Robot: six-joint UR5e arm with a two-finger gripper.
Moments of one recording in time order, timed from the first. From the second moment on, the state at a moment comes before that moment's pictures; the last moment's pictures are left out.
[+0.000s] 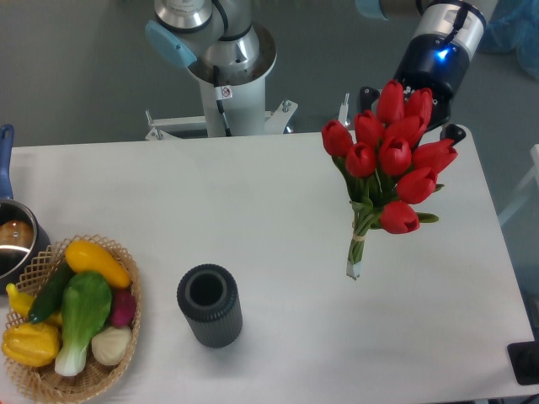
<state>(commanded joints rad) 2.91 -1.72 -1.66 -0.84 0.36 0.92</state>
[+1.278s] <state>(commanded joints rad) 2.90 -1.70 -1.65 -0.85 0.89 0.94</state>
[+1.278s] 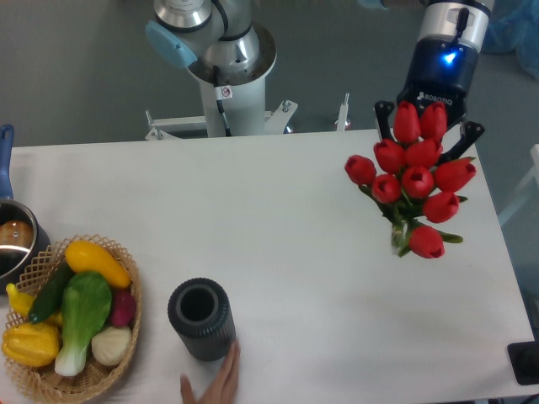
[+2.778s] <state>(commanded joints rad) 2.56 -2.02 -1.67 -0.86 1.53 1.16</state>
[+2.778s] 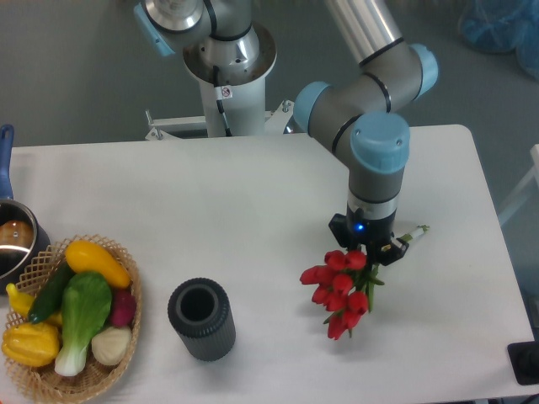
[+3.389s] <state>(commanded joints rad) 2.55 -2.04 -1.67 -0.85 1.53 1.16</state>
